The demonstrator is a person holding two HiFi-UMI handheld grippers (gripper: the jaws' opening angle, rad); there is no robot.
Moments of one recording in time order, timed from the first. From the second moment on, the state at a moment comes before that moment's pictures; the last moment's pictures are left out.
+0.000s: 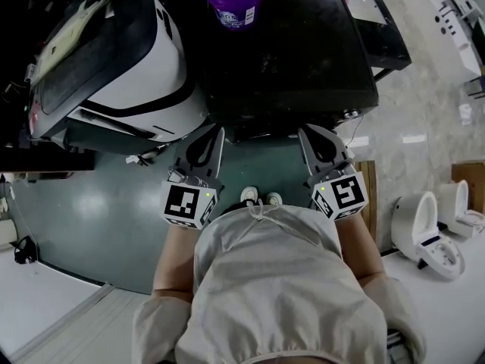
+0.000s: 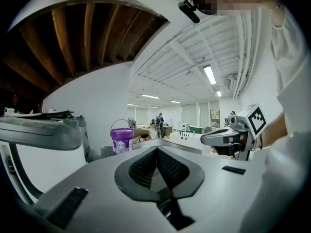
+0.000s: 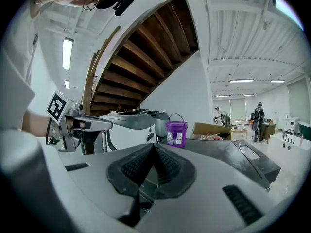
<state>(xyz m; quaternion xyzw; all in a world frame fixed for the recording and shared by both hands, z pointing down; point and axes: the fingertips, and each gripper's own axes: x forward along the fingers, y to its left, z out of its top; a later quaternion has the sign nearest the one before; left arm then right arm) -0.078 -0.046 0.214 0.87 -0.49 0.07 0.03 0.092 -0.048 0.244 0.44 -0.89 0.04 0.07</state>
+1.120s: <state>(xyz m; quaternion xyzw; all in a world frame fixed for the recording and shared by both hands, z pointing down) -0.086 -0.025 0.199 0.85 -0.51 0.06 0.04 0.078 -0.020 0.210 0.42 -0.91 -0.01 0.04</state>
